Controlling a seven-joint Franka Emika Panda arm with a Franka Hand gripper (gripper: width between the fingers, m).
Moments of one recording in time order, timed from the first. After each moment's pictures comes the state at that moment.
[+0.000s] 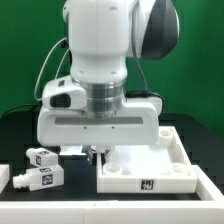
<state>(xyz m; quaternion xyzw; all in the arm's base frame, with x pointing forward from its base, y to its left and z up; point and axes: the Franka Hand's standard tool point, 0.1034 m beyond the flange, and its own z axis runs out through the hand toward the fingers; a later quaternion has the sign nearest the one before) 0.569 -0.034 0.042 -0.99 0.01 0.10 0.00</state>
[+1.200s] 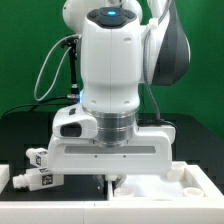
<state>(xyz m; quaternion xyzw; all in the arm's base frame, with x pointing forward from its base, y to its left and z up) 0.598 -0.022 0.009 -1.00 0.03 0.08 0.00</state>
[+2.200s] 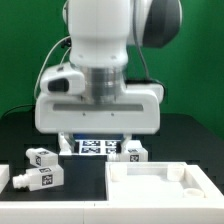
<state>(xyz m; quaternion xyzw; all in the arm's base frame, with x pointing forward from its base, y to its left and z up) 0.570 -0.044 0.079 -0.99 0.01 0.10 0.00</state>
